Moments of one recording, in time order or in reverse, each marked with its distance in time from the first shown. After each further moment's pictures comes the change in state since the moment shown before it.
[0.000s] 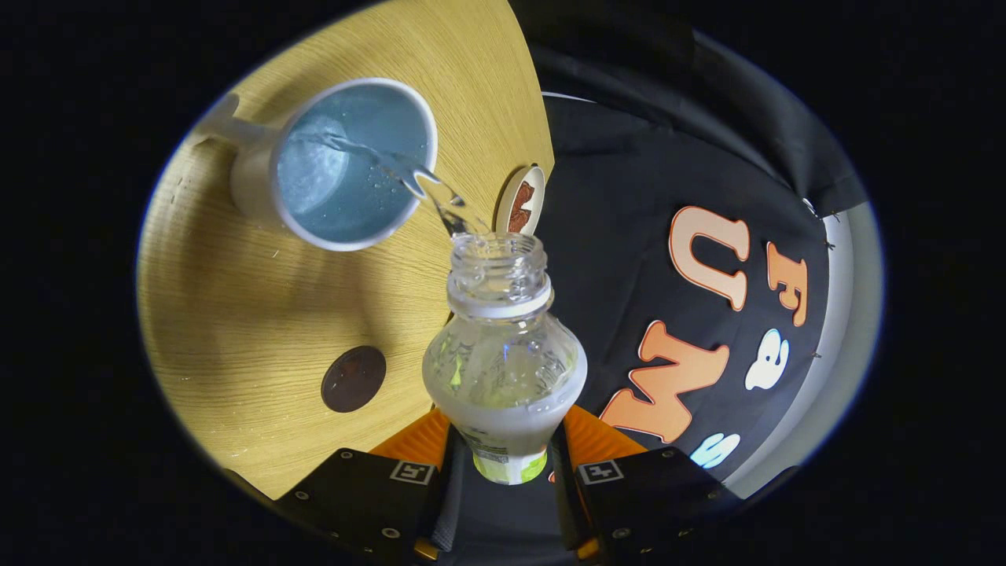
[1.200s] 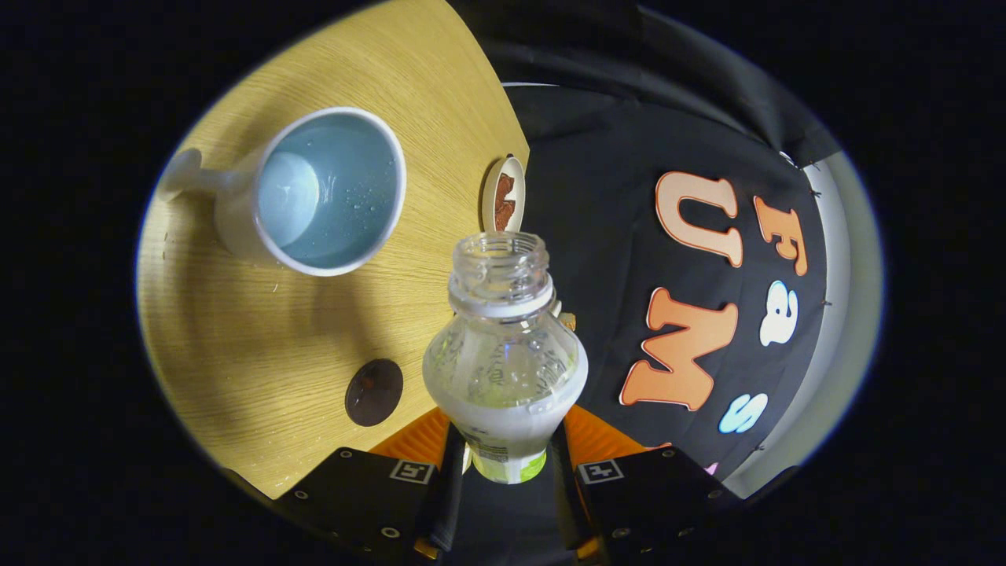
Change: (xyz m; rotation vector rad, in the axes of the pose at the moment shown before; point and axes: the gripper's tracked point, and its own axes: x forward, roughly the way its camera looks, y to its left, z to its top) arm -0.011 0.009 -0.003 0.164 0.040 0.008
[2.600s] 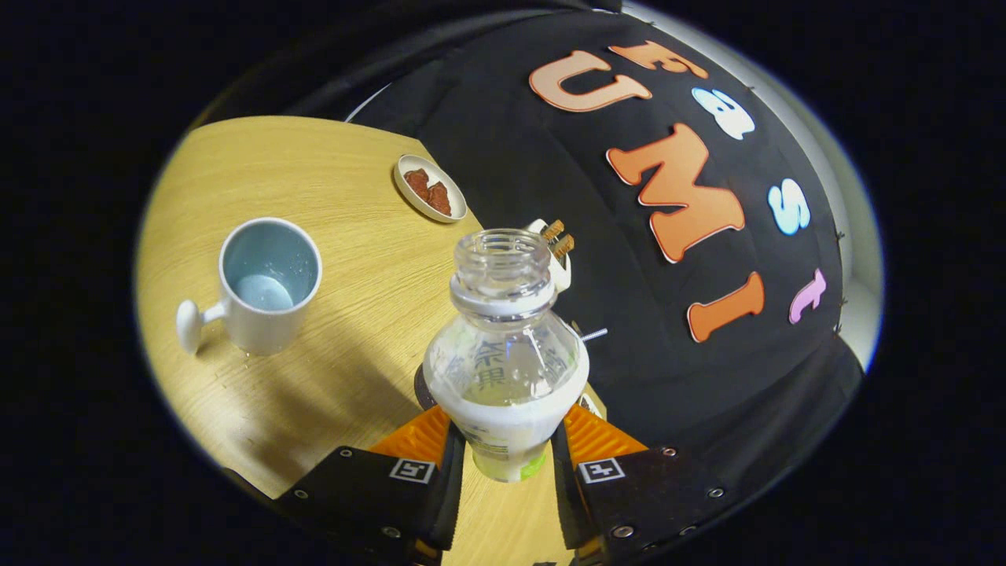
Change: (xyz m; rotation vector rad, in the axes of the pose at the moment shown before) arm -0.040 0.022 -0.054 0.691 0.164 0.120
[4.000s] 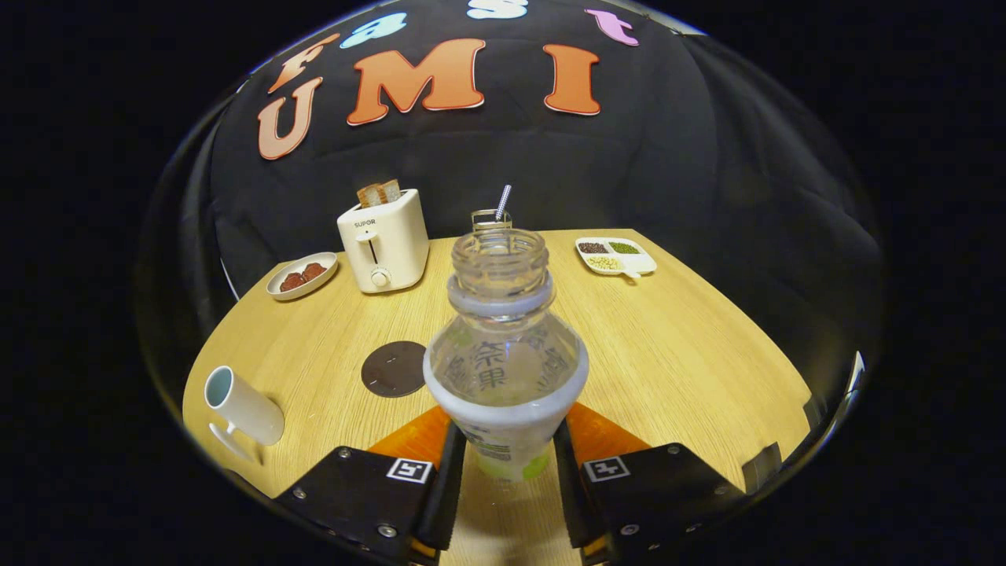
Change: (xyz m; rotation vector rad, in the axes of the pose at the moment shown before) arm 0.019 -0.027 -0.173 1.098 0.219 0.132
